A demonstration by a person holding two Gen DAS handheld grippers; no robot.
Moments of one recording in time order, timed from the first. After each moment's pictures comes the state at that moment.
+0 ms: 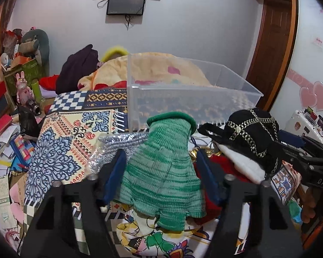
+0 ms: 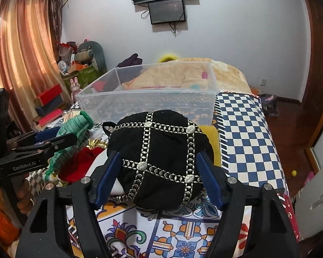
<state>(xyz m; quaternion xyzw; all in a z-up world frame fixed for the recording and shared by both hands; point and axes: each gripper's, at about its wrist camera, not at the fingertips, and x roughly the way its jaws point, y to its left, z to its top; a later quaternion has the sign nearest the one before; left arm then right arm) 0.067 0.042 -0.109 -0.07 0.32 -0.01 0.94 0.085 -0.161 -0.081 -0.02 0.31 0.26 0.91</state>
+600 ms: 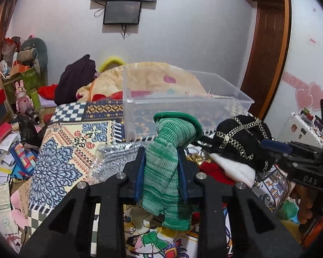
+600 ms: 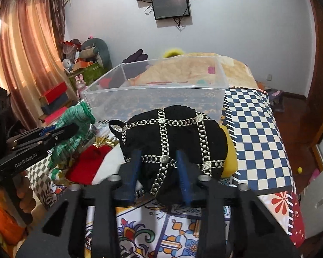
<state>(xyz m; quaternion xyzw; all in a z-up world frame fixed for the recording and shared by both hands) 0.053 0.037 -0.091 -0.06 0.29 -0.02 0.96 0.090 -0.158 -0.081 -0.01 0.32 0.28 0.90</state>
